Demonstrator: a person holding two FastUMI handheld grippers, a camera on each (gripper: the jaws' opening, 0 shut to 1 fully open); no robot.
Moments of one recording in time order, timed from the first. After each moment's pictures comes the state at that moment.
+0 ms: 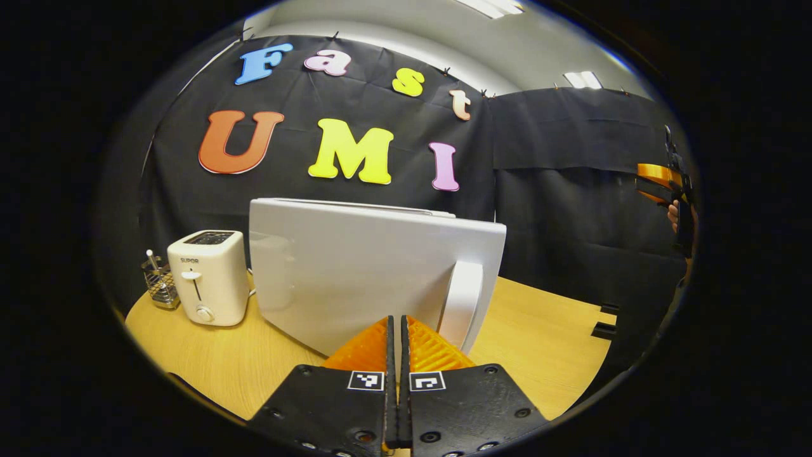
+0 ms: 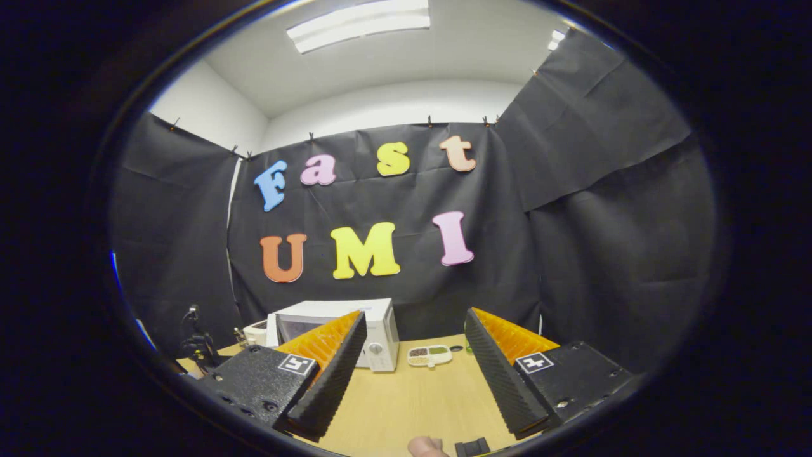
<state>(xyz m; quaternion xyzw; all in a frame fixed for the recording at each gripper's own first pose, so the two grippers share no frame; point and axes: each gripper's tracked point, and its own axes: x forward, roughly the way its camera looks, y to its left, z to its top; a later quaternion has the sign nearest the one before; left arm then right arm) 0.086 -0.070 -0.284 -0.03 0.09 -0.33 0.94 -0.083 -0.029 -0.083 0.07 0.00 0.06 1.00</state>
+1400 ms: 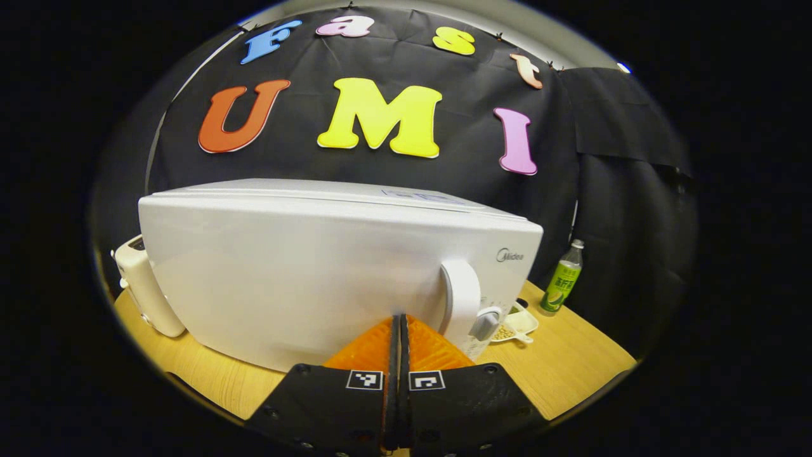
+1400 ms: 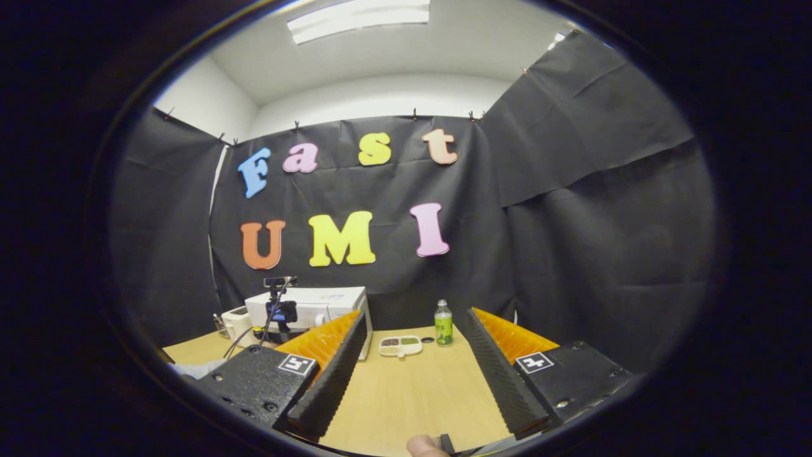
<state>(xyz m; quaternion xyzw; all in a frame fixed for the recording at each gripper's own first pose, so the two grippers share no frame) 0.288 -0.217 -0.297 -0.04 0.15 -0.16 0.97 -0.091 -0.081 -0.102 0.05 0.03 0.02 1.00</state>
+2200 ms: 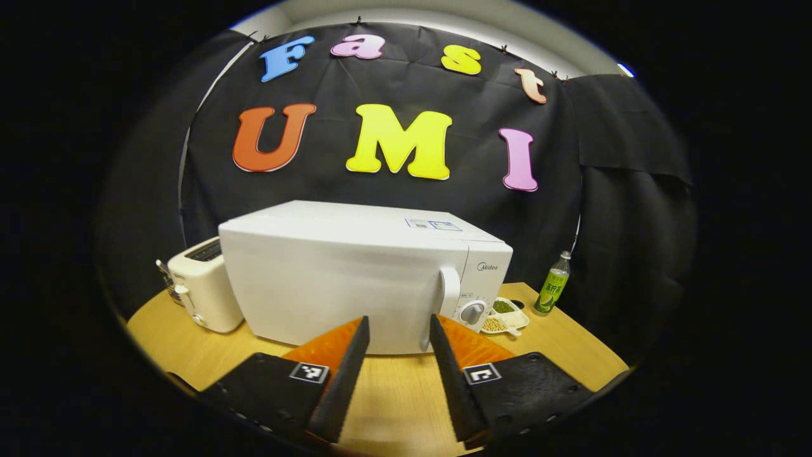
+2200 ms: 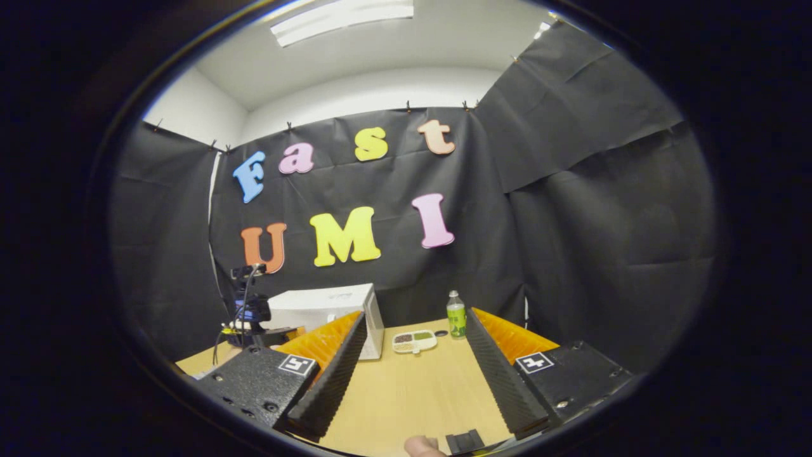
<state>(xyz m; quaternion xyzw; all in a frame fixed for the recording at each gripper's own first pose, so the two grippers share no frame) 0.173 -0.154 -0.221 0.00 0.13 -0.11 0.99 -0.075 -0.045 -0.115 0.08 0.05 0.03 0.99</state>
